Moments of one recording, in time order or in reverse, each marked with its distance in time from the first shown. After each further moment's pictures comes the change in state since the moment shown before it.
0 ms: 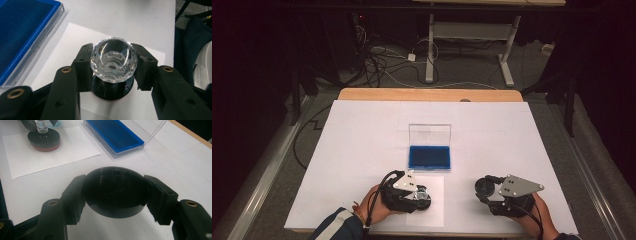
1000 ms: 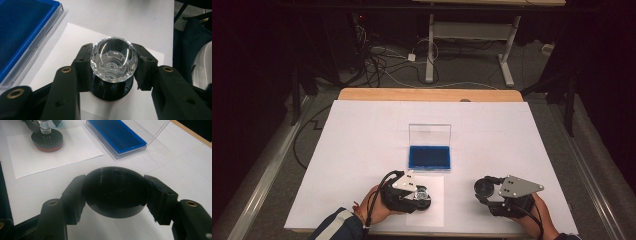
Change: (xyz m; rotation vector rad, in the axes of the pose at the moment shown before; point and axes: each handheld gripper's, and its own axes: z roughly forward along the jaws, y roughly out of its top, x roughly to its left) left arm 0.001 -0.002 0.001 -0.017 -0.010 -0.014; right arm 0.001 0.000 0.000 -0.004 0.014 -0.006
